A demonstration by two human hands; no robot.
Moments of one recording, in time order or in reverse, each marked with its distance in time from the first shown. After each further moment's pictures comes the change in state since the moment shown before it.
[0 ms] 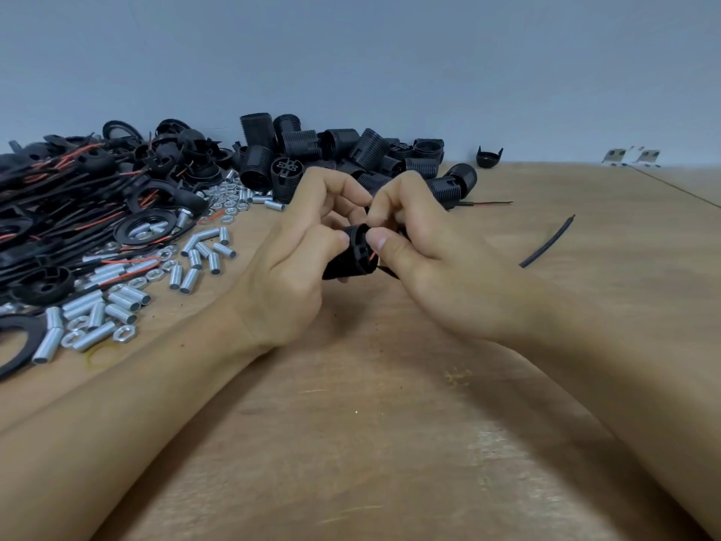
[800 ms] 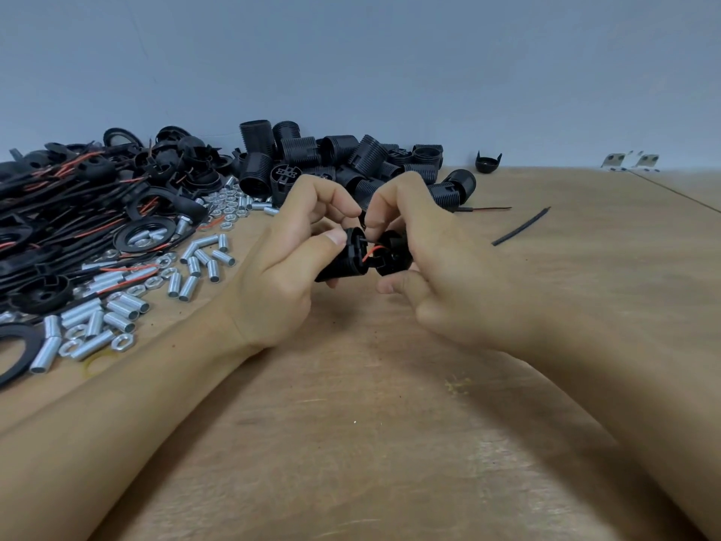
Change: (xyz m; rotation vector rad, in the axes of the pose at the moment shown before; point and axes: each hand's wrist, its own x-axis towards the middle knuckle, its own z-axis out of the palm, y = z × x) left_hand 0.002 -0.007 -0.008 0.021 0.008 -0.014; right_hand 0.000 0.001 -0.006 -0.243 -0.043 -0.065
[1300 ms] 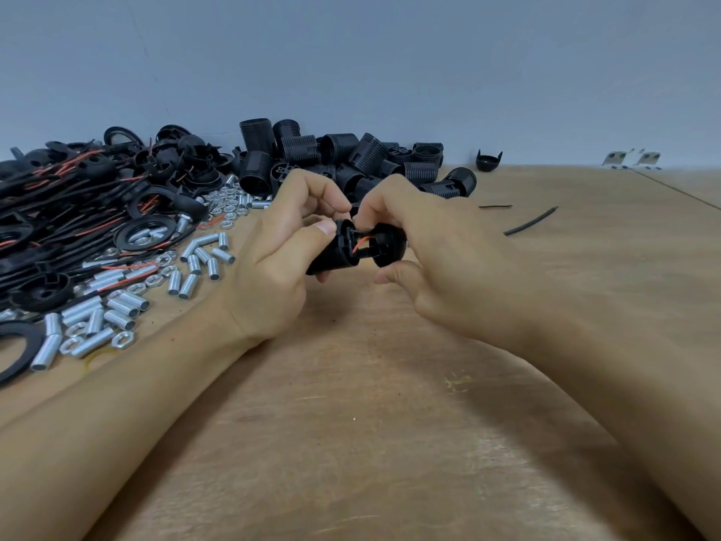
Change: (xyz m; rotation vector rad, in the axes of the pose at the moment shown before) left_hand 0.003 0.000 -0.002 0.050 0.073 0.013; right_hand 0.002 -0.002 -0.005 -0.235 0.032 -0.074
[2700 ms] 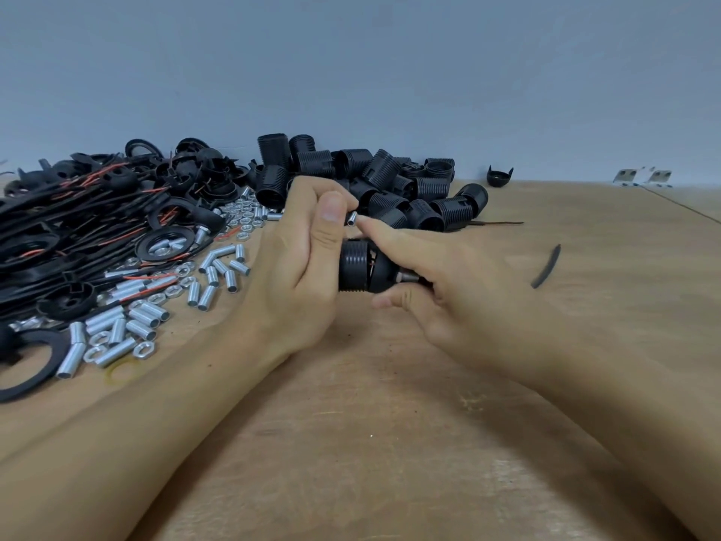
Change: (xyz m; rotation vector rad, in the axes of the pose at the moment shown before) left_hand 0.001 0.000 0.005 0.299 0.256 0.169; right_hand -0.003 -0.007 0.007 0.112 0.033 -0.069
